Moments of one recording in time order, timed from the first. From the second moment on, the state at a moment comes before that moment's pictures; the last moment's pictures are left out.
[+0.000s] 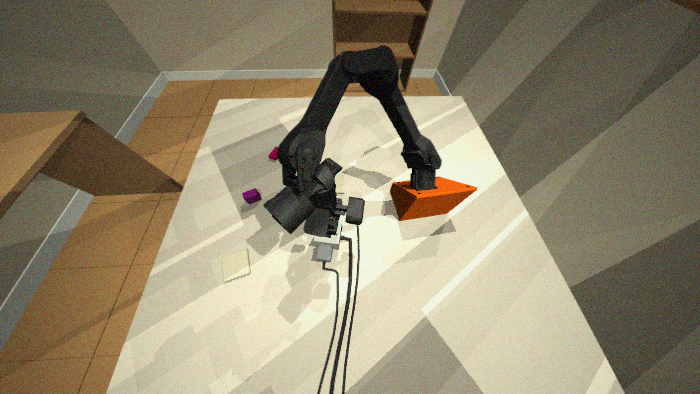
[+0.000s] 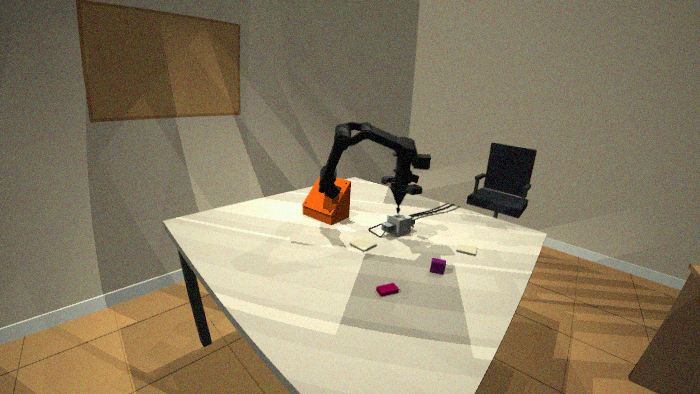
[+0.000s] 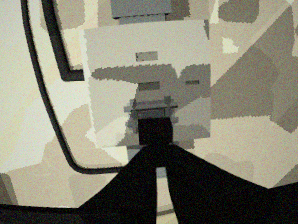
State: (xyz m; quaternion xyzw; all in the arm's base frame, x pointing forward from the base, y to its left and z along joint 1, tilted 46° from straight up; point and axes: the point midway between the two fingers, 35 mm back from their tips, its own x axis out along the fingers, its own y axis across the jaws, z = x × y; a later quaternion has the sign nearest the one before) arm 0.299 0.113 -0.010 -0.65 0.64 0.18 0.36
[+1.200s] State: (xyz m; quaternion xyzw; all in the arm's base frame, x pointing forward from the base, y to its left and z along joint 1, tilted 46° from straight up) arm 0.299 0.109 -0.011 -0.66 0.65 0.18 0.35
